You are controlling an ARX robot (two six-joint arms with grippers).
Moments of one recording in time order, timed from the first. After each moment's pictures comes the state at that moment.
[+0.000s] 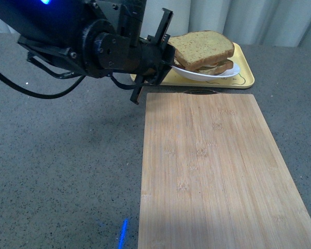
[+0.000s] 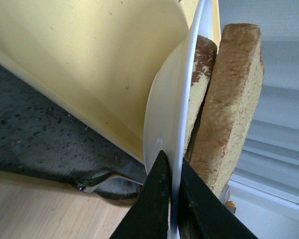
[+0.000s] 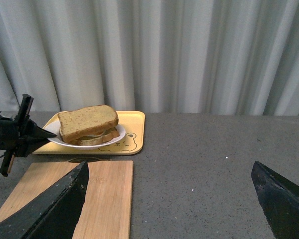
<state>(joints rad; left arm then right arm) -0.39 2.42 1.50 0.46 0.16 -1.33 0.00 0.00 0.00 0.00 0.00 0.00</state>
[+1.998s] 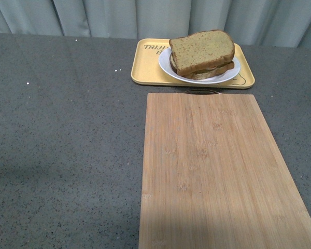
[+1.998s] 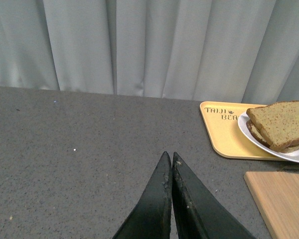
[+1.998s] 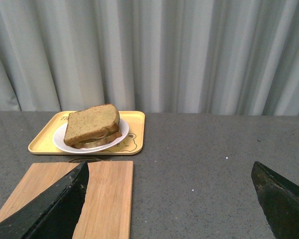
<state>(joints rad) -0.09 1.22 0.14 1.07 -0.08 -0.01 0.00 0.00 0.00 0.00 0.00 0.00</state>
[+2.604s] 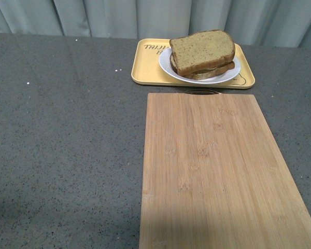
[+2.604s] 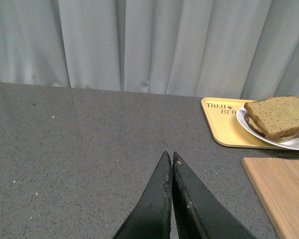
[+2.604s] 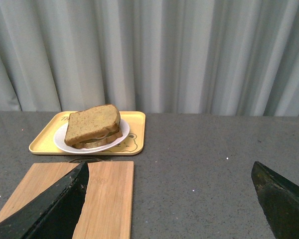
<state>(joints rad) 0.00 0.70 0.02 0.68 0.00 -0.01 0.00 0.00 0.00 0.00 0.00 0.00</state>
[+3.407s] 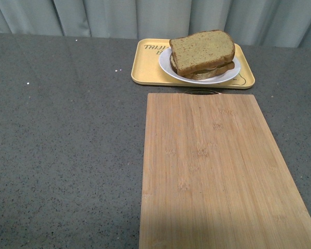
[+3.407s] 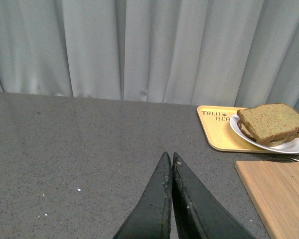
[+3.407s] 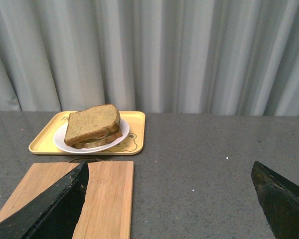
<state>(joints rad) 0.00 0.28 0.02 0.29 0.00 -0.01 0.00 0.00 0.00 0.00 0.00 0.00</state>
